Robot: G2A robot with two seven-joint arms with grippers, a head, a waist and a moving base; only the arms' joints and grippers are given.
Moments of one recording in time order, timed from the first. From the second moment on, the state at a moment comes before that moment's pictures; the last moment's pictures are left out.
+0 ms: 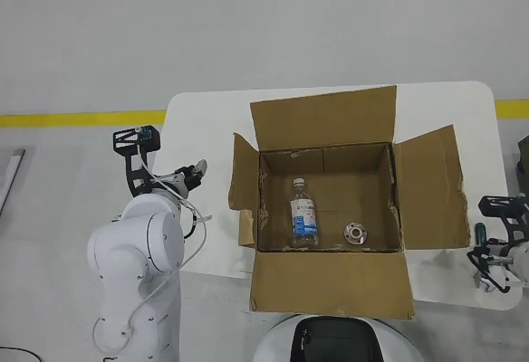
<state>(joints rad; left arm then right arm) 0.94 -1.44 -1.44 -2.09 1.60 0.22 -1.37 -1.55 -0.94 1.72 -1.99 -0.98 0.36 1.32</state>
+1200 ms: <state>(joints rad) 0.94 -1.44 -1.43 -2.09 1.60 0.22 -1.37 -1.16 -0.92 1.91 -2.35 -0.55 0.43 1.30</state>
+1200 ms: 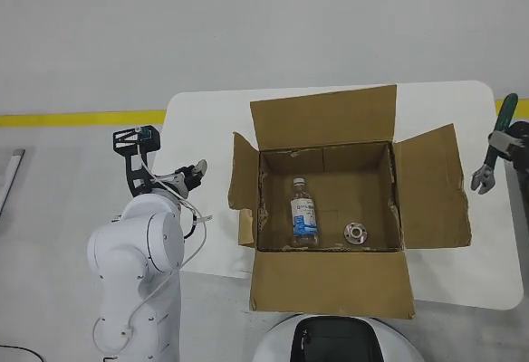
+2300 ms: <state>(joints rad) 0.94 -1.44 -1.44 -2.09 1.60 0.22 -1.37 -0.89 -0.98 1.04 -1.91 -0.61 0.49 1.03</state>
